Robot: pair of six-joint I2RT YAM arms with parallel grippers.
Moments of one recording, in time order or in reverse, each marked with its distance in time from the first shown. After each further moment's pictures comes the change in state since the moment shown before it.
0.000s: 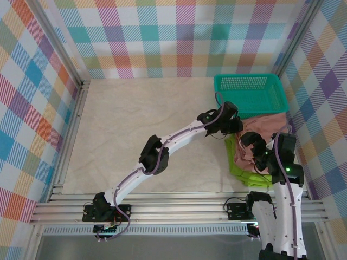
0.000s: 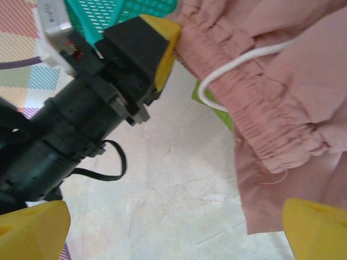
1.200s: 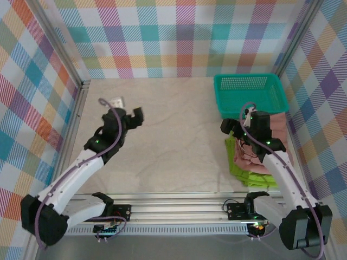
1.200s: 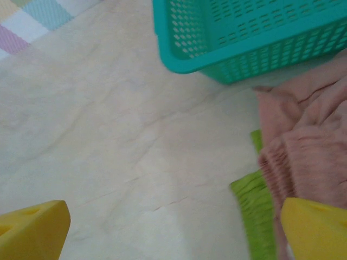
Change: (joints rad) left arm 0.528 -1.667 -1.779 0.314 -0.676 0.571; right arm 0.318 0.377 -0.002 0.521 0.241 -0.423
